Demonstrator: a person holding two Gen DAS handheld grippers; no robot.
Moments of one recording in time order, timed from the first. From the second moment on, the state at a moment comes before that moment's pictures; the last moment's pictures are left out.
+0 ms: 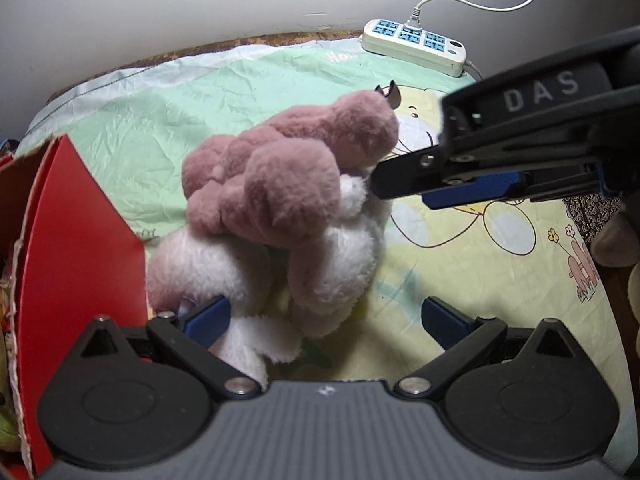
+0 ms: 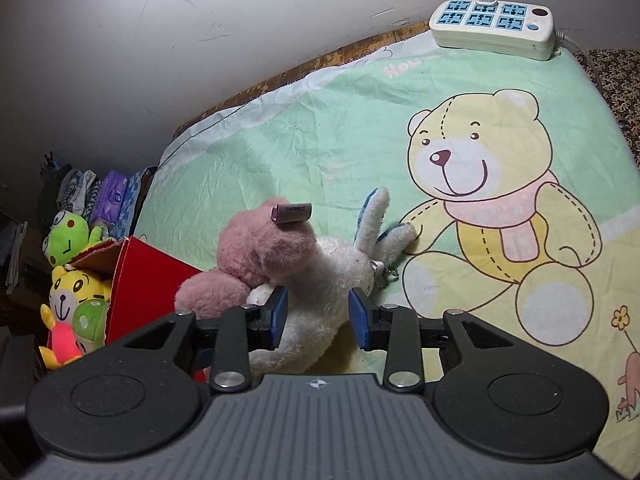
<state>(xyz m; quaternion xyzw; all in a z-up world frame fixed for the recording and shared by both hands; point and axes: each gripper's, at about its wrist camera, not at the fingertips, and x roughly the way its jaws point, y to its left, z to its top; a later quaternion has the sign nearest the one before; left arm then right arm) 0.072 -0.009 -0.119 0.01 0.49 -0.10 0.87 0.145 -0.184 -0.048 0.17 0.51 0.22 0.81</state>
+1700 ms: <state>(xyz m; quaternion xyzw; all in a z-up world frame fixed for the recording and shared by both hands) 0.088 -0.063 -0.152 0.04 0.47 -0.20 0.86 0.160 -0.238 -0.100 0.25 0.53 0.28 0.76</state>
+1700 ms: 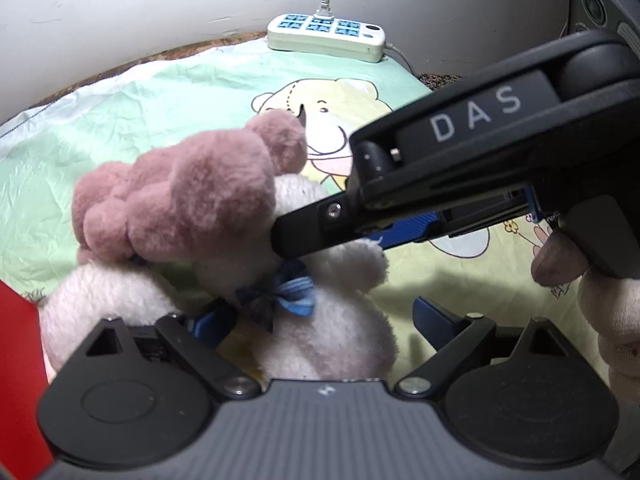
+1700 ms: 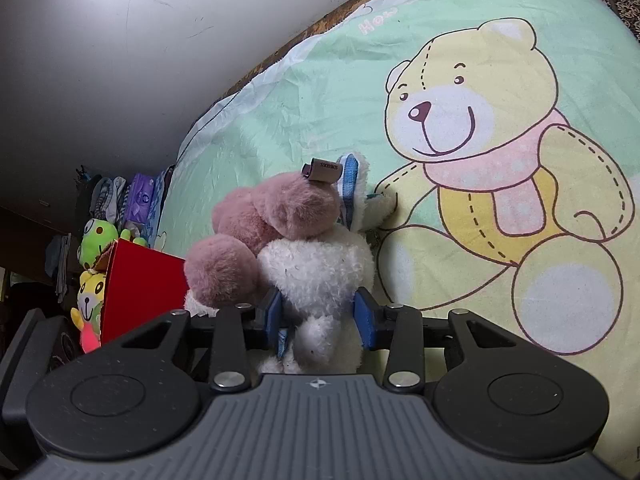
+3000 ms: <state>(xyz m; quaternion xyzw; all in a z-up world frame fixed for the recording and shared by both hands) 0.043 -0.099 -0.163 0.09 0.47 -0.23 0.85 0.092 -0.270 -0.103 0.27 0.54 0.23 0.77</state>
